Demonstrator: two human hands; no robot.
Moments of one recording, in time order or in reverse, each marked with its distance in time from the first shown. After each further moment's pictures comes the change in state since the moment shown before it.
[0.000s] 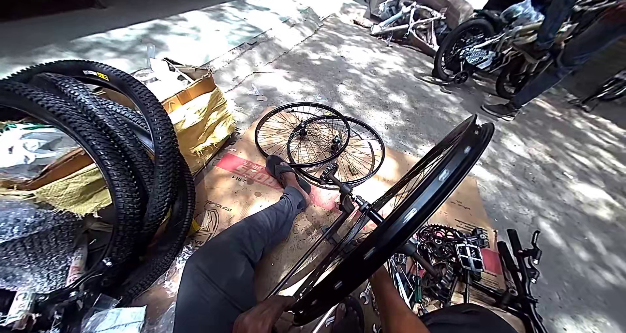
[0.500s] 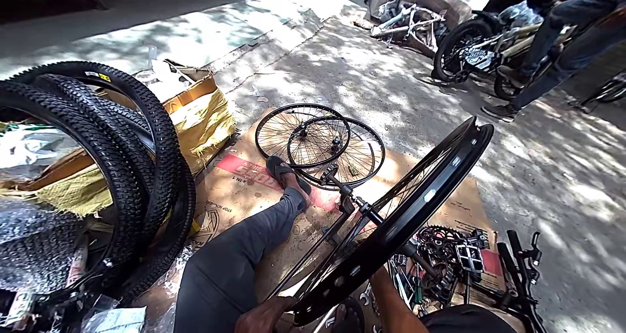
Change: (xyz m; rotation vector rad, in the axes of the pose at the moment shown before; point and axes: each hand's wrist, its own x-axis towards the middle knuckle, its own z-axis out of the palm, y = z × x) left_hand -0.001 -0.002 0.003 -0.015 -0.006 -0.015; right_hand 0.001 -0.002 0.001 -0.011 0.020 0.017
